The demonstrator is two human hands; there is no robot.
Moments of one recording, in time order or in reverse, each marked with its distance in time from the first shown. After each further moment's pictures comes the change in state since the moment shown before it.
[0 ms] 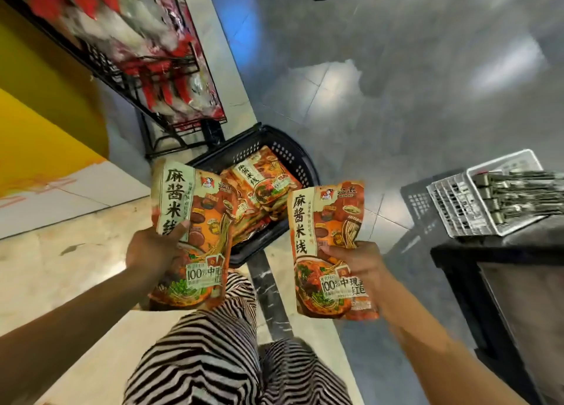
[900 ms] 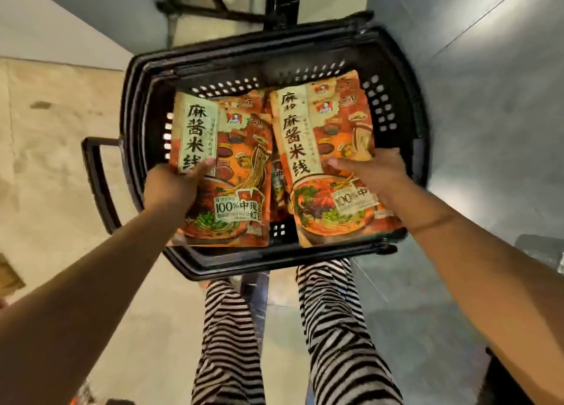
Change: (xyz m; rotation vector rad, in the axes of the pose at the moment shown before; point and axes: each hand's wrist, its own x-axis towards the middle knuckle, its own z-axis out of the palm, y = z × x) left_hand 0.262 -0.077 0.237 -0.153 0.266 -0.366; right_hand 0.428 -0.042 0.159 -0.681 -0.361 -0.127
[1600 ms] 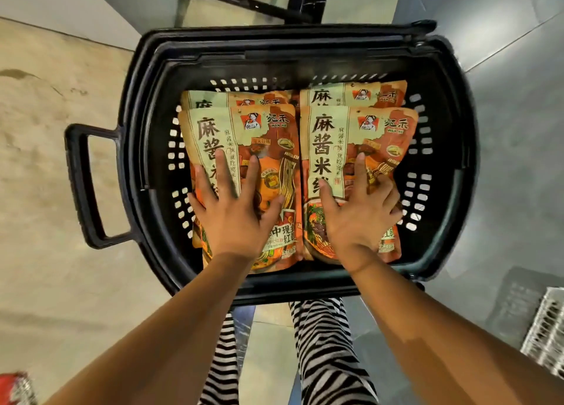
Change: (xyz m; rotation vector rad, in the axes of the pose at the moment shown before) left_hand -0.013 -0.042 0.081 0.568 0.058 0.535; right_hand 0.006 0.043 0.107 -0.818 0.682 -0.343
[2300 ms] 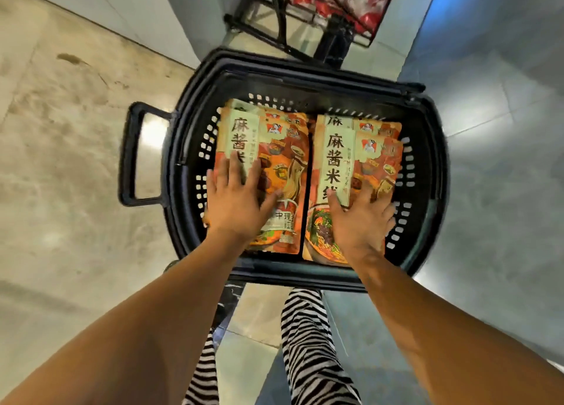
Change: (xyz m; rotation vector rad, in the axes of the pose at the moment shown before) left_hand -0.013 -0.006 -0.047 0.058 -0.073 -0.005; right_hand 0.002 -0.004 -0.058 -0.039 -0.180 -0.072
